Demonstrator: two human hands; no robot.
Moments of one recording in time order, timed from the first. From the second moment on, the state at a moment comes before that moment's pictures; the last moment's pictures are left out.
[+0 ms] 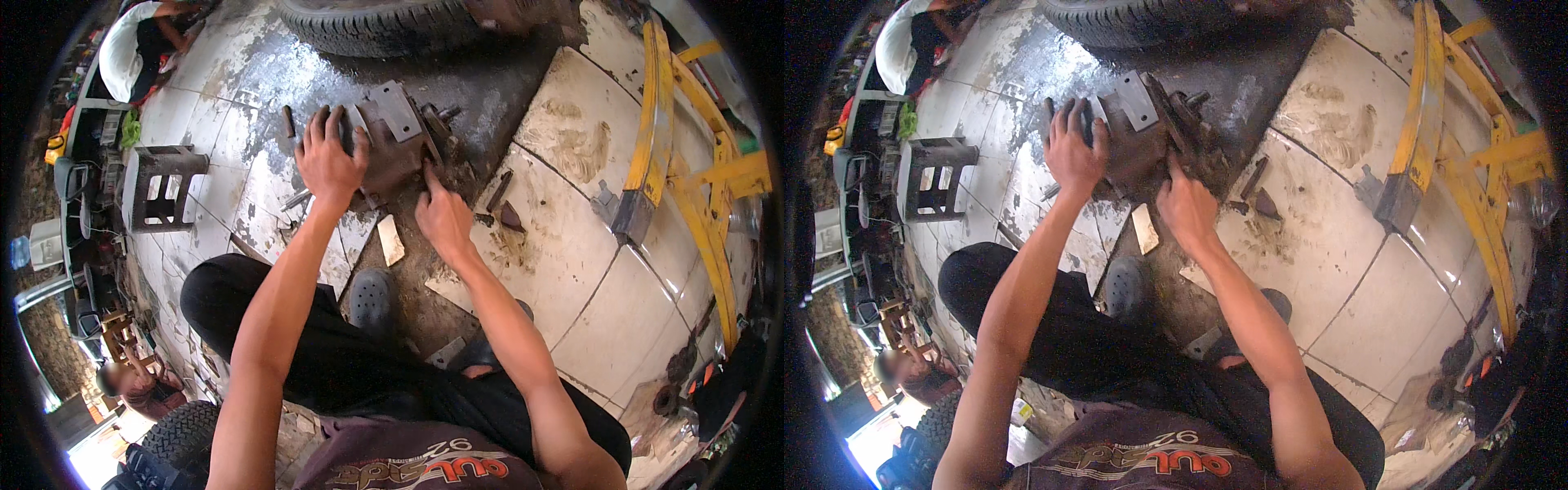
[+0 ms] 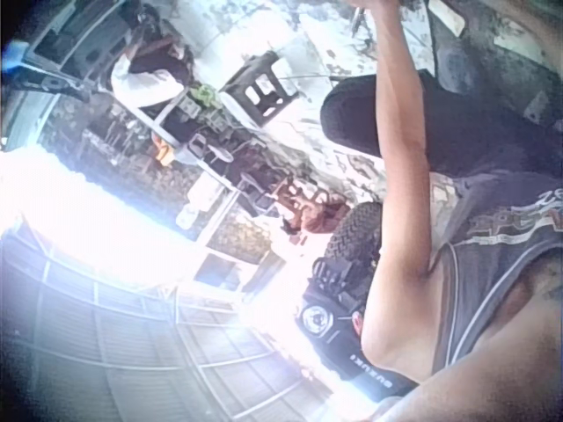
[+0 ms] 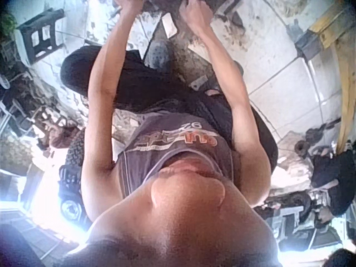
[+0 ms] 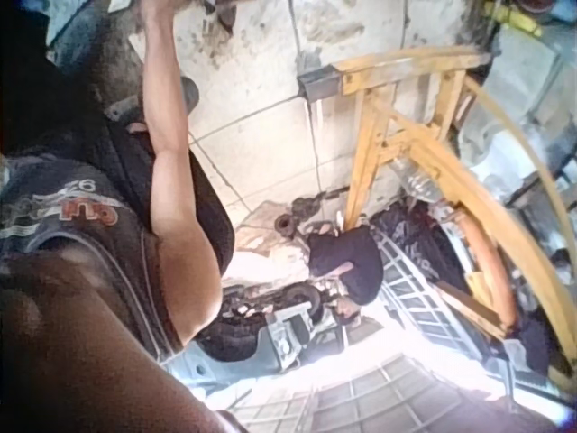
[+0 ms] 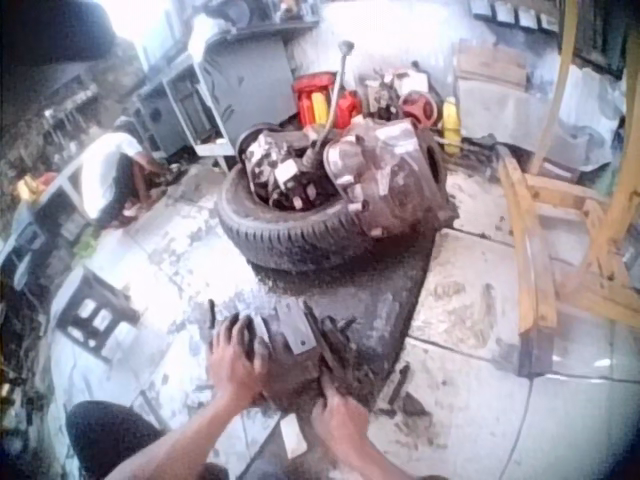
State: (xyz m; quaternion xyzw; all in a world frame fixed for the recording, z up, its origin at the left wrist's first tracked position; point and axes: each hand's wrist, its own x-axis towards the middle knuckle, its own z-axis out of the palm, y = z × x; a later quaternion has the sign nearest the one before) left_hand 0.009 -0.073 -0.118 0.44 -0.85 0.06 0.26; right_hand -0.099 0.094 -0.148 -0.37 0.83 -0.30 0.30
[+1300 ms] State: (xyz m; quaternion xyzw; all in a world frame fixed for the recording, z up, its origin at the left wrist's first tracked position) left_hand 0.010 -0.077 -0.126 0.44 -0.85 0.08 0.26; right_hand -0.108 0.090 -0.139 -0.35 0.80 -0.31 0.38
